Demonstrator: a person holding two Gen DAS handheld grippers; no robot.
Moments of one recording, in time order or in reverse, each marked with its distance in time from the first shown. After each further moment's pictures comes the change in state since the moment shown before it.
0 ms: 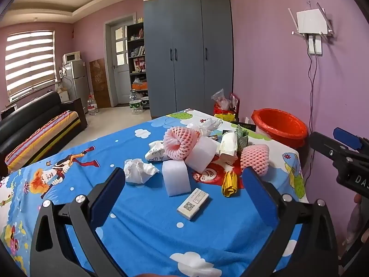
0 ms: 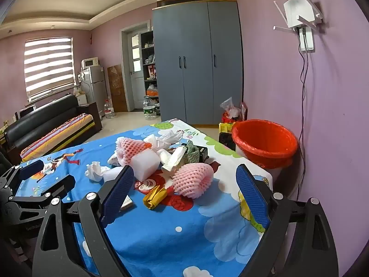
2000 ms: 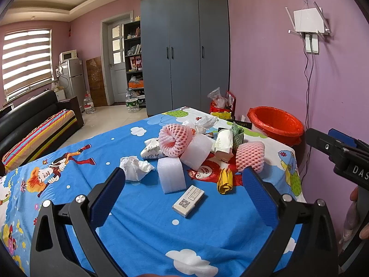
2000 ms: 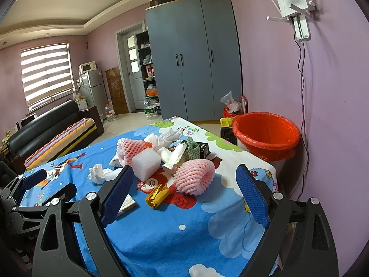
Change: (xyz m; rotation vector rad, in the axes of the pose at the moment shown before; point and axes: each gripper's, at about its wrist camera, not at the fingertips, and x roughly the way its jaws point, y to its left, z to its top) left arm 0.001 -0.012 -0.007 -0.011 0.016 -0.019; right arm 0.003 -0.005 -0.005 0.042 0.009 0.011
